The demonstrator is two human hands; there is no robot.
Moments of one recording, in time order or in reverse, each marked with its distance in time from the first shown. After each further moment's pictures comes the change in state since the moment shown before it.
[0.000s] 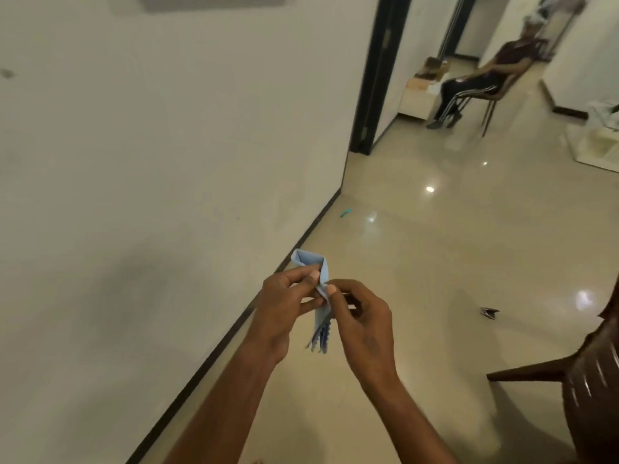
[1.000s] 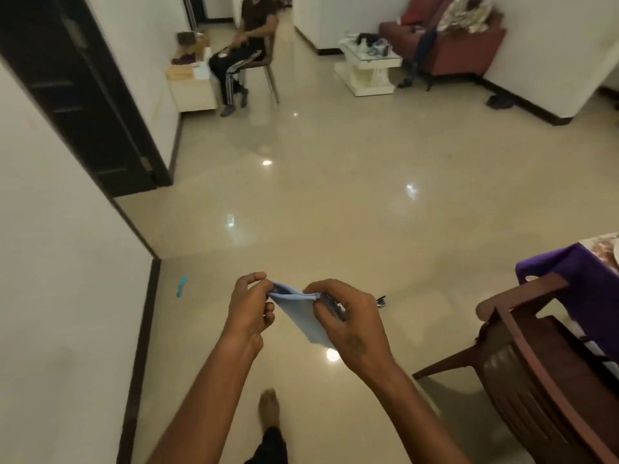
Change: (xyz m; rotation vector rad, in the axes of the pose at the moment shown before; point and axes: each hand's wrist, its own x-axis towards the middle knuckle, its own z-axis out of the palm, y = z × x) left_hand 0.526 -0.019 0.504 0.230 -0.322 -0.368; right_hand 0.461 0.239 -0.361 -0.407 0.453 0.158
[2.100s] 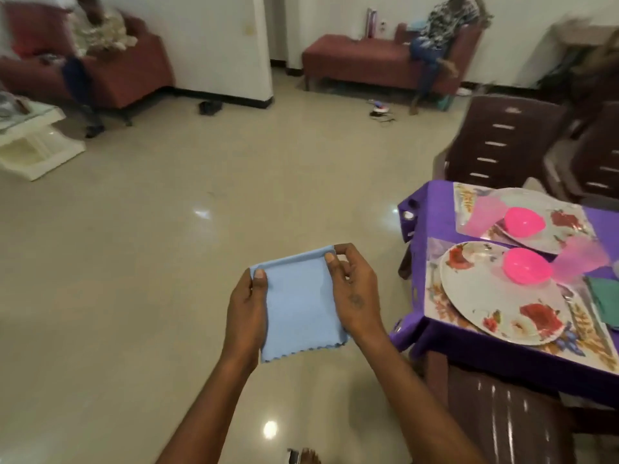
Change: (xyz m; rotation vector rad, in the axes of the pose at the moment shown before) left_hand 0.306 0.169 0.786 0.453 -1.009 0.355; right_hand 0.459 0.396 -0.469 0.059 1.062 0.557
